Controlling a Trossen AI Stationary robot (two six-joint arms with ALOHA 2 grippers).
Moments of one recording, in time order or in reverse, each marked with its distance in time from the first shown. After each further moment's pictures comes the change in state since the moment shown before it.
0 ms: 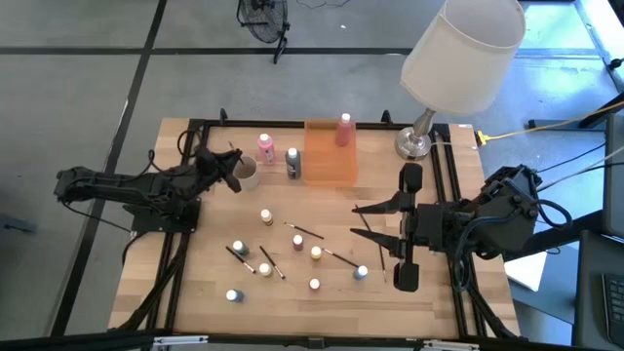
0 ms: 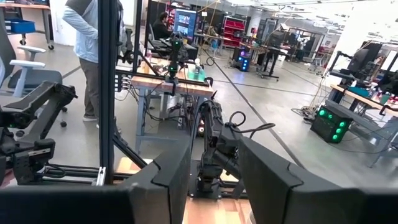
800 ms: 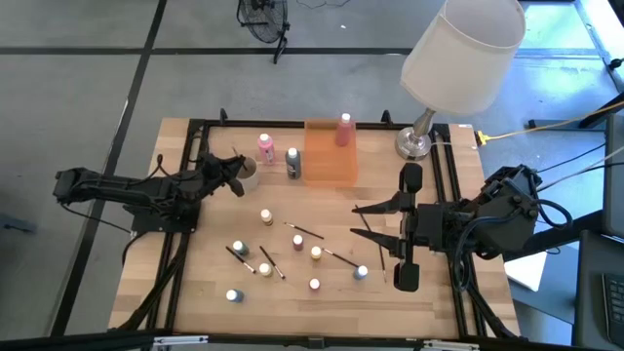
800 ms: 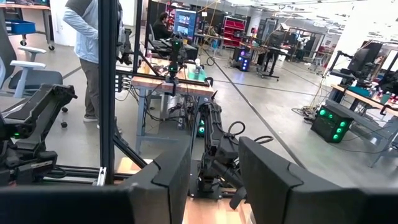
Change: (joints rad) left arm 0.013 0.017 -0.120 0.104 0.034 -0.047; right arm 0.000 0.000 0.000 0.000 0.000 0.003
